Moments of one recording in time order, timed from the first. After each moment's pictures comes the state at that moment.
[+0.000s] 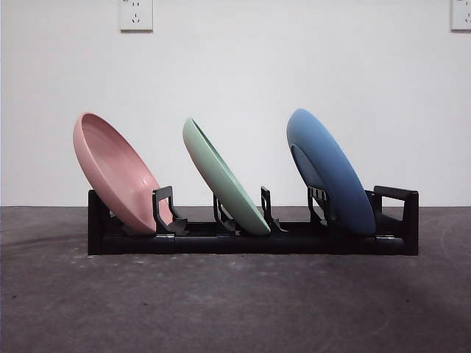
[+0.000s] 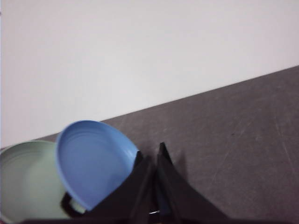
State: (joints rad) left arm 0.00 0.11 0.39 -0.17 0.04 -0.53; right arm 0.05 0.11 0.36 -0.26 -0.09 0.38
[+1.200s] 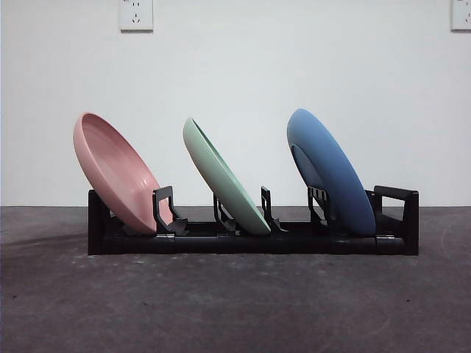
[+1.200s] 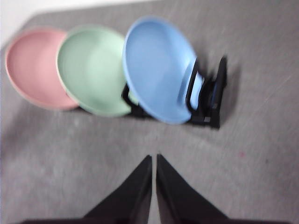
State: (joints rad) left arm -0.03 0.71 0.97 -1.04 0.36 -0.17; right arm 0.13 0.65 0.97 -0.92 -0.35 0.16
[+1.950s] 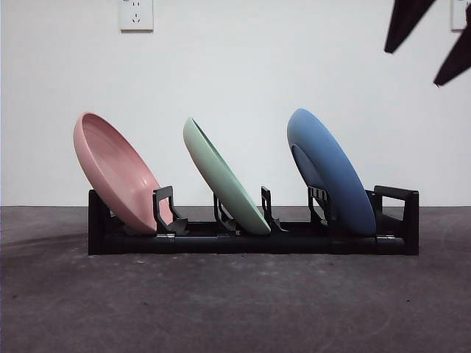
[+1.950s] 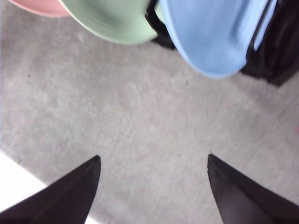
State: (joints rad) left arm -0.06 0.79 1.00 -1.06 0.37 -0.12; right arm 0.35 1.16 1.19 -1.04 -0.32 0.09
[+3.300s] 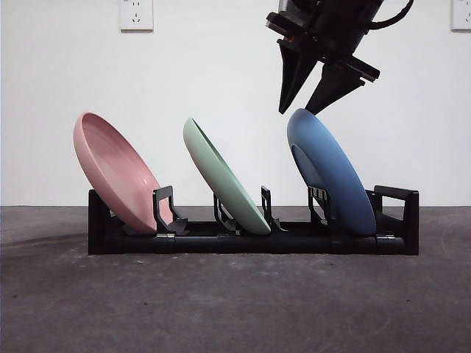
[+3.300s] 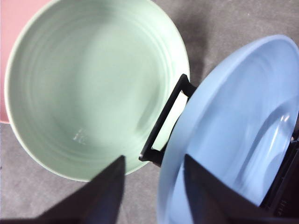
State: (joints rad) left arm -0.06 0.79 1.00 -1.02 0.37 -0.12; right arm 0.42 1.74 1.64 -0.84 -0.26 0.09
